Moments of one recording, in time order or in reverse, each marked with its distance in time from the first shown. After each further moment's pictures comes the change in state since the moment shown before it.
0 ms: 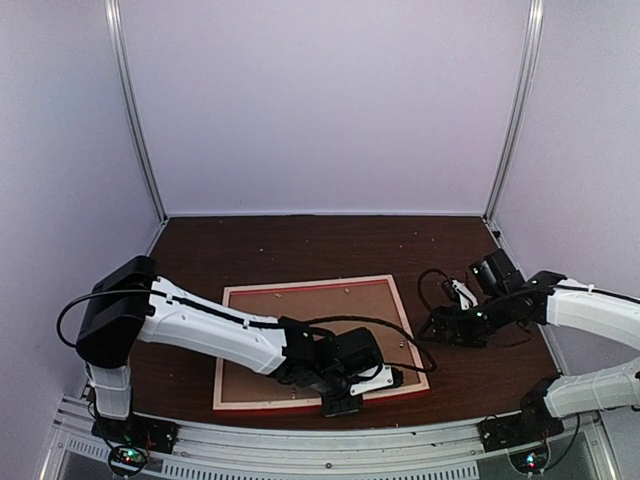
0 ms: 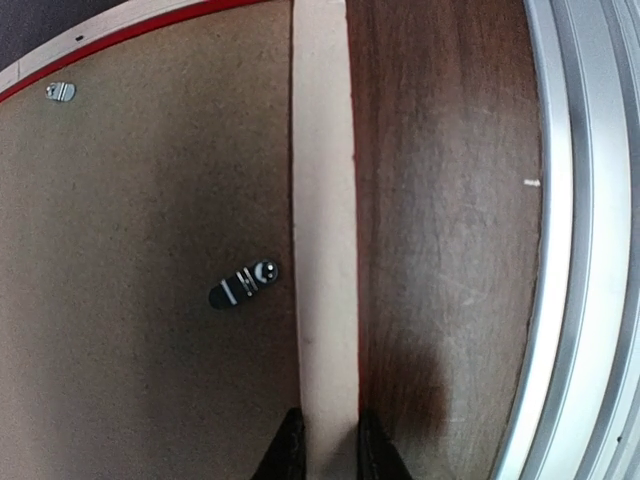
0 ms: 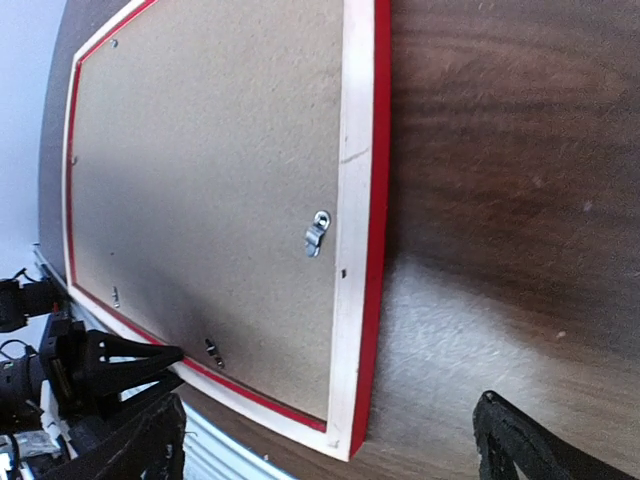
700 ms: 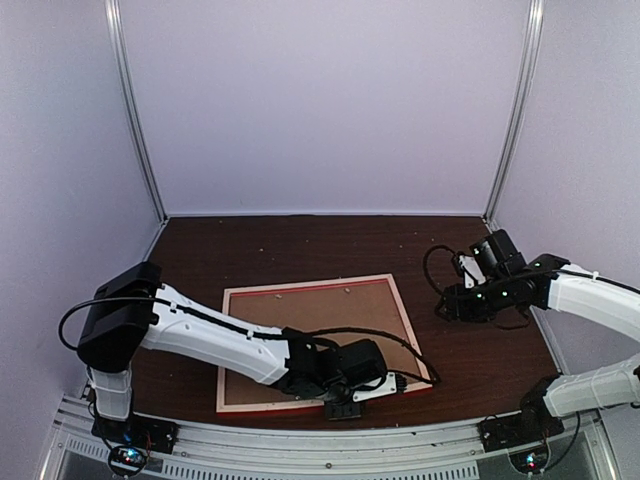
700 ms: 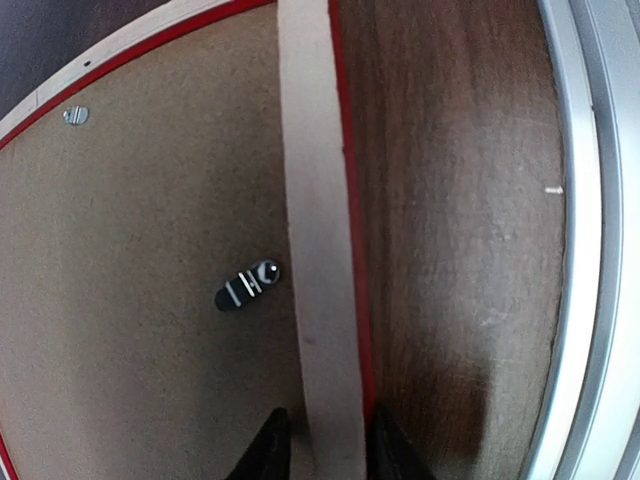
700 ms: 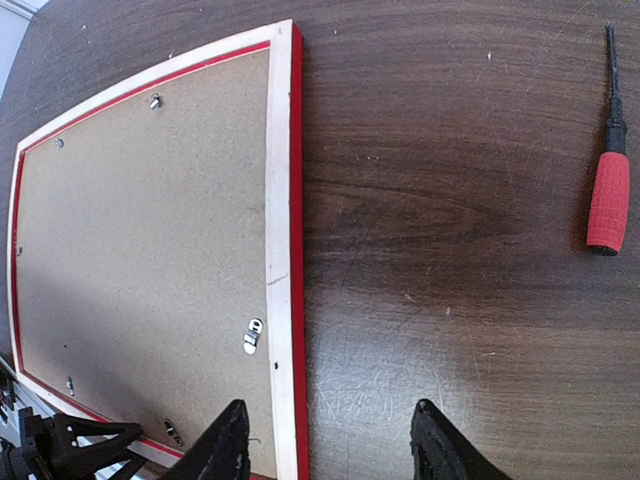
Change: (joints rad) left arm -0.040 0.018 -0.014 0.046 -0.121 0.050; right arm -0.004 0.028 0.121 -0.036 0.275 -0.043
